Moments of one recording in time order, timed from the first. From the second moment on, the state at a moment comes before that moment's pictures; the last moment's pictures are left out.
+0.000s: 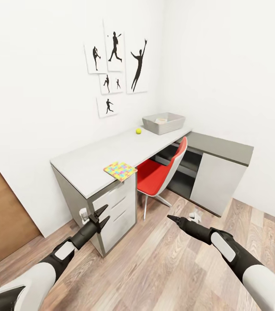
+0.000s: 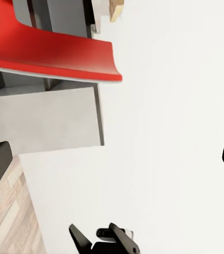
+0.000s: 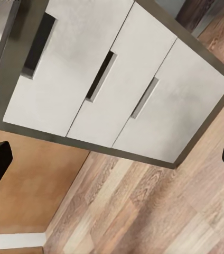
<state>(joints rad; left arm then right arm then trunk) -0.77 0.04 0.24 -0.20 0.77 0.43 -1.05 -0.68 -0.24 0.34 -0.59 -0.96 0.42 0.57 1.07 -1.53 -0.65</state>
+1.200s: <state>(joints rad) -0.77 0.03 0.24 -0.20 0.76 0.42 -1.04 -0.68 -0.24 0.34 -0.57 -0.96 0.37 0.56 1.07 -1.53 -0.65</state>
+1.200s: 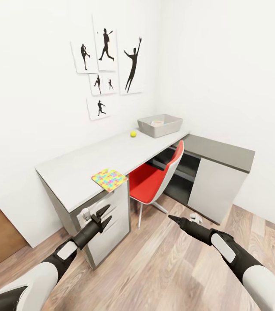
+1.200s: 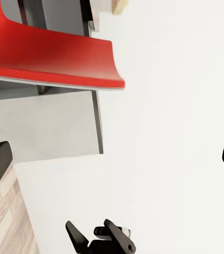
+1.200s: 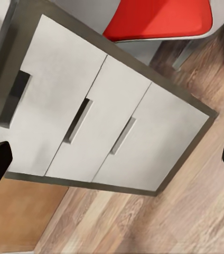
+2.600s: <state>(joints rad) -0.76 -0.04 0.23 -0.20 0.77 0.30 -0.91 -0.68 -0.24 0.34 -0.57 -0.96 0.38 0.57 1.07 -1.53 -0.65</state>
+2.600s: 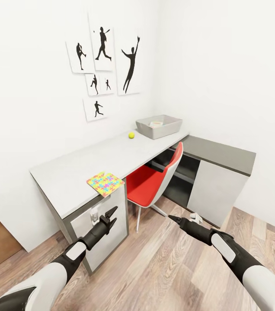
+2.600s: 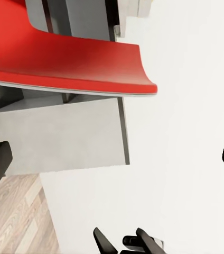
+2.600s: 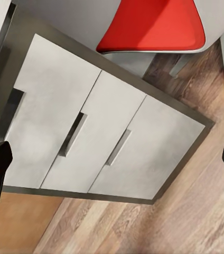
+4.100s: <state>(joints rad) -0.76 -0.03 0.23 -0.20 0.77 0.30 -0.91 -0.68 -0.24 0.34 -0.57 -0.96 0.38 0.57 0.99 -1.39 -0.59</state>
